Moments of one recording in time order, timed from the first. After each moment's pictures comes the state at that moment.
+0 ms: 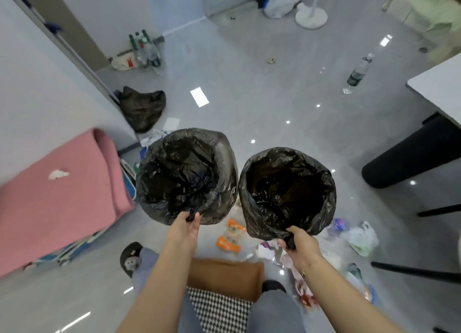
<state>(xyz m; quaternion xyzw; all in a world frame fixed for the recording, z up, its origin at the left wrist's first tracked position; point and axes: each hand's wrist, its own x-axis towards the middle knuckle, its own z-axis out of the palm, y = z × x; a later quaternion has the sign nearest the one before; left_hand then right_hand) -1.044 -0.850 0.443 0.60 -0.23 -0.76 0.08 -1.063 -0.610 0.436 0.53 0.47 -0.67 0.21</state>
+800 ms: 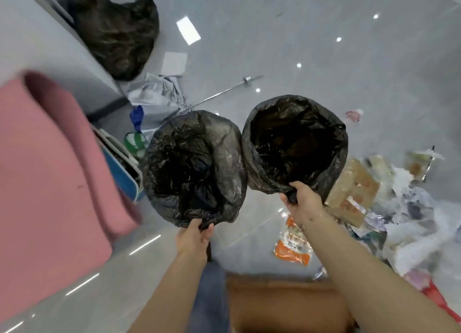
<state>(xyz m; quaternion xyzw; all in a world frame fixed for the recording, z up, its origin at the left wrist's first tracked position) -1.128 -1.144 0.042 0.69 -0.29 -0.67 -0.01 -1.238 -0.946 0.058 0.57 0.46 -0.65 0.19</state>
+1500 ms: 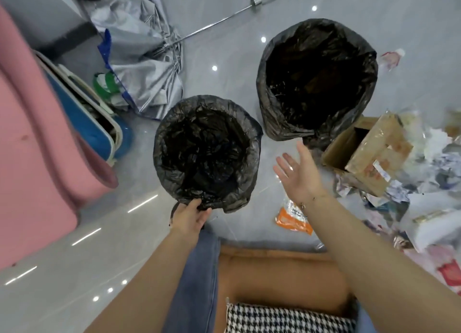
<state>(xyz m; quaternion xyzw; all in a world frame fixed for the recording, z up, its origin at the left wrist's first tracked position) -1.070 -1.152 -0.090 0.66 -0.33 -0.66 -0.12 -1.201 -0.944 -0.062 0.47 0.42 -0.73 0.26</state>
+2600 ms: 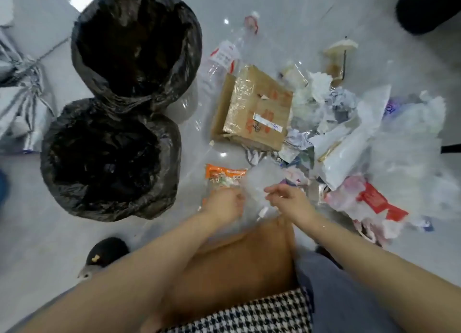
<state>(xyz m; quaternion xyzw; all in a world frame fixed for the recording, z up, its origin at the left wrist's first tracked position) -1.071 -0.849 -0.139 -0.07 -0.82 -0.34 -0.46 -1.040 -0.672 -0.105 0.30 0.78 -0.45 0.32</state>
